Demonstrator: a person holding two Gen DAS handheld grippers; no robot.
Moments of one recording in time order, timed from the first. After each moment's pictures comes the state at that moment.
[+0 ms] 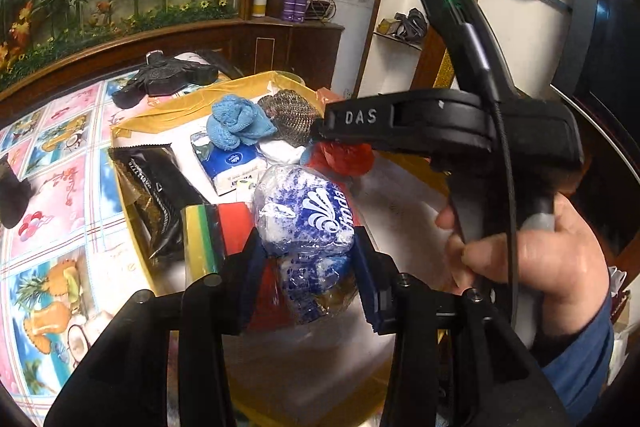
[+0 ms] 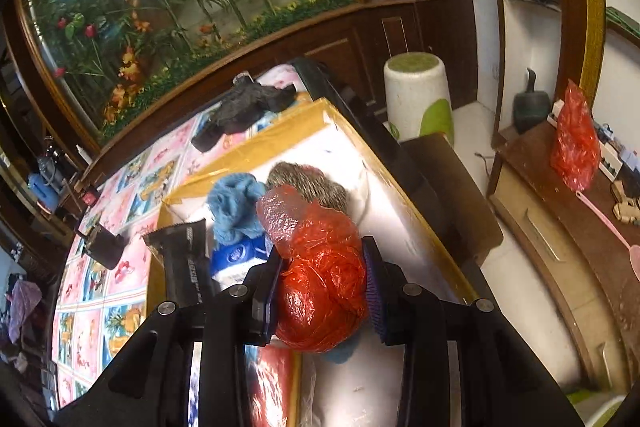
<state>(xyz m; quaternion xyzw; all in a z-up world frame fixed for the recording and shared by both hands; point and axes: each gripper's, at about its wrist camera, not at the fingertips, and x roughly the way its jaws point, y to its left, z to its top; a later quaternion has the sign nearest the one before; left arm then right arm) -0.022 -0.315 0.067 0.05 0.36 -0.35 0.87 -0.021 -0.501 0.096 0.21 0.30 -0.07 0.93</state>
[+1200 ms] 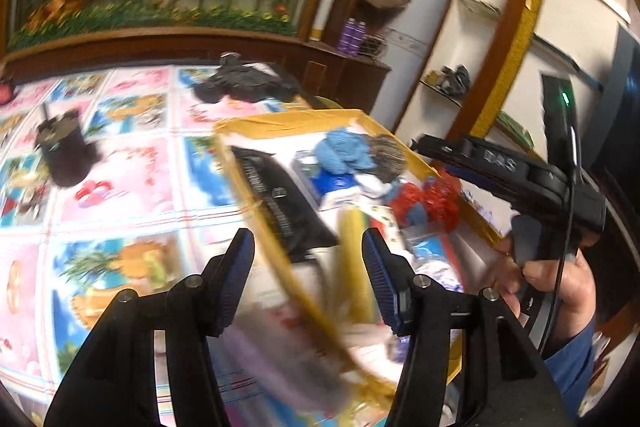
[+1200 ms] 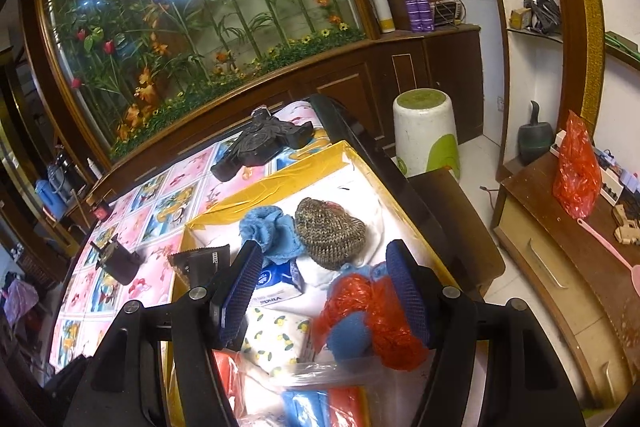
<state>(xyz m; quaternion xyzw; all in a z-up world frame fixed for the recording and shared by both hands) 0.009 -0.211 0.072 -0.06 0.35 -0.28 0.89 -0.045 -0.495 0.094 0.19 0.23 -0.07 0.95</state>
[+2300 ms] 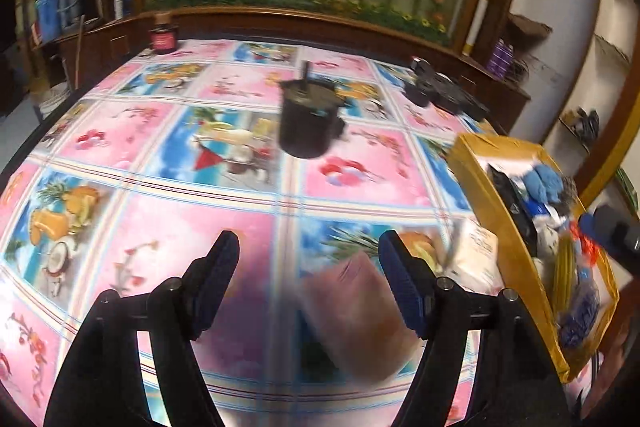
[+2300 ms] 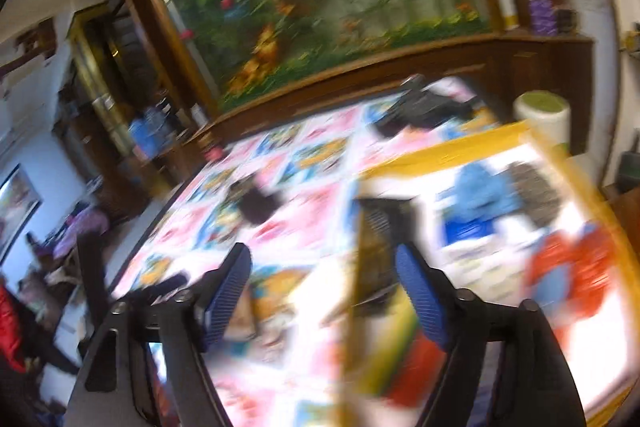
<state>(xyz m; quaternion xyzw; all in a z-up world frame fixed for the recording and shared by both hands) 0.018 -0.068 0.055 -0.07 0.37 -0.03 0.92 -0.035 -0.380 0.096 0.14 0.25 0.14 0.95</state>
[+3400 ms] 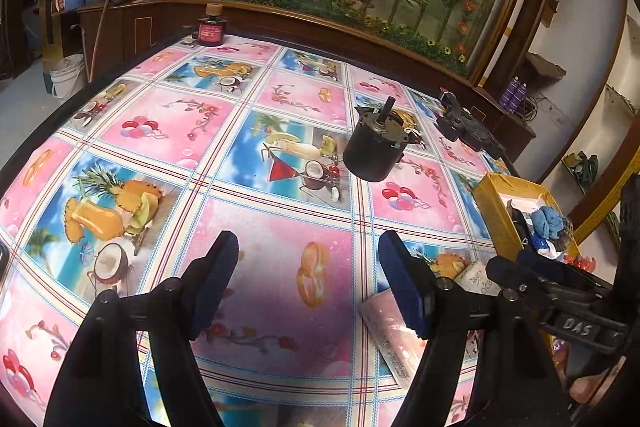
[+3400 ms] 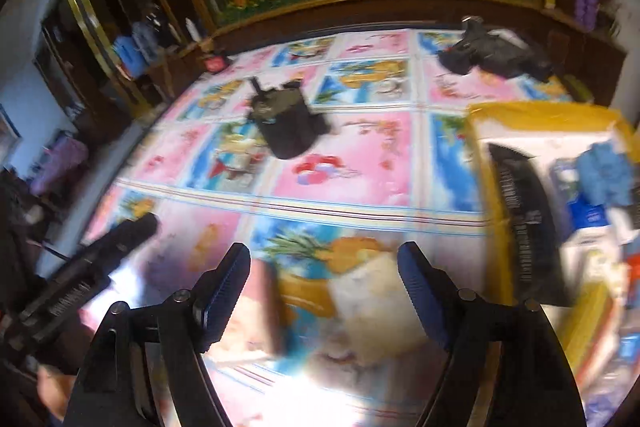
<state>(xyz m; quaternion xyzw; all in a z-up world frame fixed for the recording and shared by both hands) 0.020 0.000 0.061 -0.13 0.37 -0.03 0.92 0.062 -0.271 0.067 0.04 0.36 0.09 0.93</state>
